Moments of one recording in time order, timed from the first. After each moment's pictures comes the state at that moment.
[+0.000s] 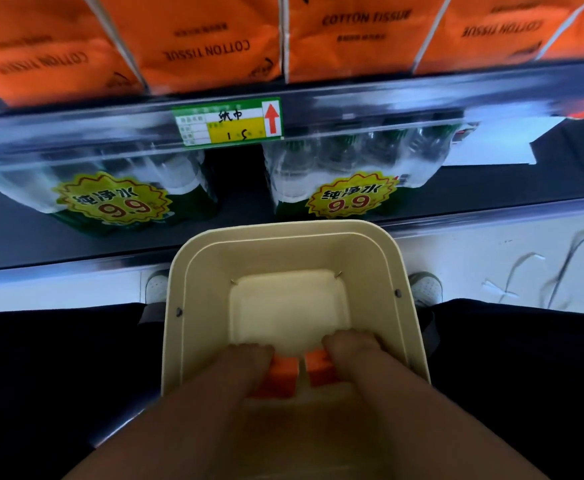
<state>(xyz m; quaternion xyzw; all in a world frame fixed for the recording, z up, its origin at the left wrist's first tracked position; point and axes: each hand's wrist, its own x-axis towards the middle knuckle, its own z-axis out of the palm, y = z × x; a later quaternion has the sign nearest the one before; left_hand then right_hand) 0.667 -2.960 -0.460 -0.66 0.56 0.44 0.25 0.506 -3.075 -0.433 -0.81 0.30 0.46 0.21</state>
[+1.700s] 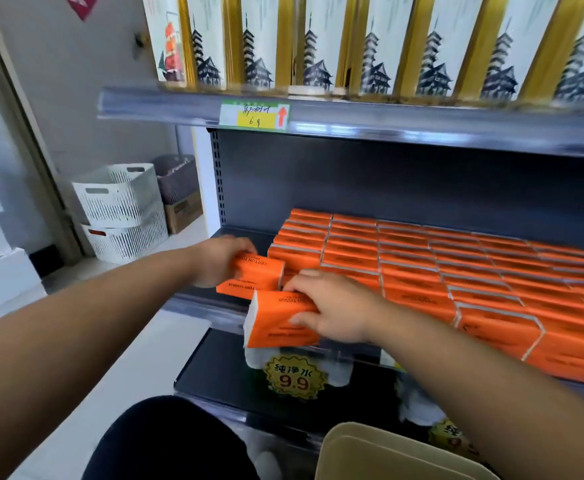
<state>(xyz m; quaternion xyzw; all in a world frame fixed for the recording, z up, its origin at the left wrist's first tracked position) 0.977 -2.915 -0.019 -0.85 0.51 0.08 -0.10 0.777 -3.050 -0.026 -0.99 0.02 -0.03 0.10</state>
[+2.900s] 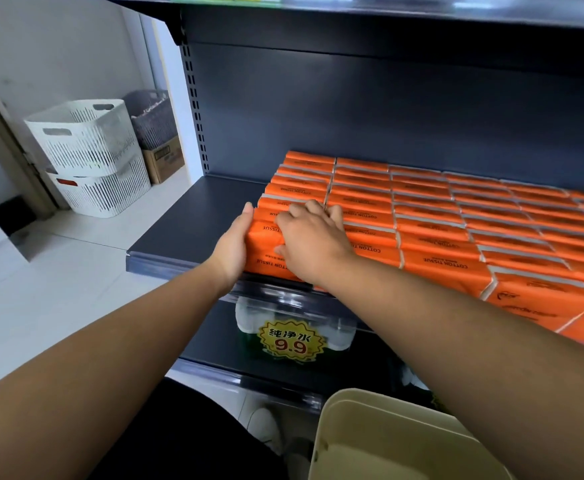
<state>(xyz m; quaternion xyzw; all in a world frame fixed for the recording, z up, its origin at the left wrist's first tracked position) 0.969 -2.982 -0.128 -0.64 0.20 0.31 -0.68 0.857 -3.070 -0.076 -0.98 0.16 -0.12 -0.02</state>
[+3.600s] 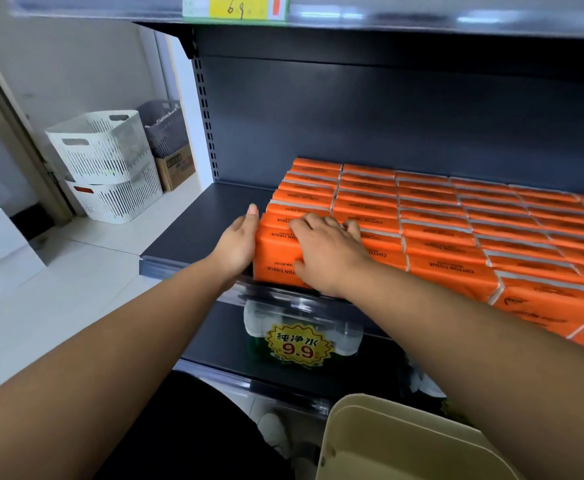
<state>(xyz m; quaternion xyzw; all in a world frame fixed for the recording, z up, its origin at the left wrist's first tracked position) 0.965 -2.975 -0.108 -0.76 0.21 0.19 -0.58 0.844 -3.076 -0.076 -0.98 0.18 -0.06 0.02</state>
